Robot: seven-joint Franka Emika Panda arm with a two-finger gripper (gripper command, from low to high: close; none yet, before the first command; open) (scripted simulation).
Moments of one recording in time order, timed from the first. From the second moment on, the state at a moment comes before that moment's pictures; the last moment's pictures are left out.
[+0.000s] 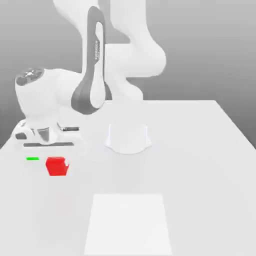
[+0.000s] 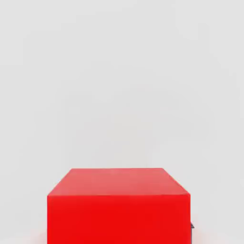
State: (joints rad) arm -0.18 -0.04 -0.74 -2.84 -0.20 2.66 0.42
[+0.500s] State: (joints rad) arm -0.55 -0.10 -0.87 -2.85 -0.26 2.76 0.91
